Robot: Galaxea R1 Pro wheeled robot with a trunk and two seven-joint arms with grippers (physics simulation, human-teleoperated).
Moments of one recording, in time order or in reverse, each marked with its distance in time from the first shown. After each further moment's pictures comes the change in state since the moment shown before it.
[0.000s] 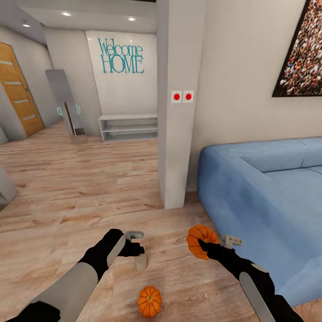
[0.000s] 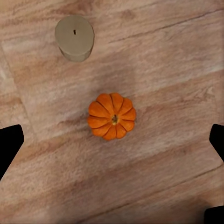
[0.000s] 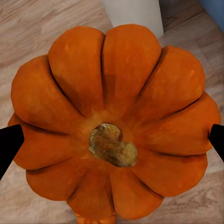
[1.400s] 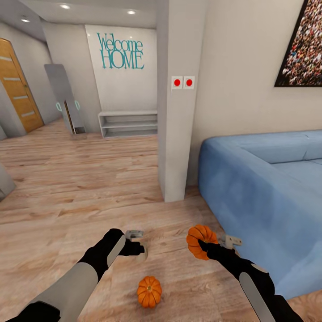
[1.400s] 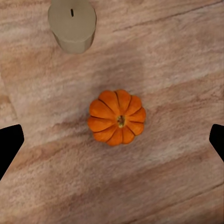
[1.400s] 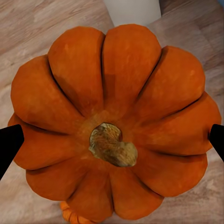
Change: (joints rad) left arm 0.000 0.000 0.000 -0.005 -0.003 -0.012 -0.001; right arm 0.001 0.000 0.000 0.001 -0.002 0.000 0.001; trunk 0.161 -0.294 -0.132
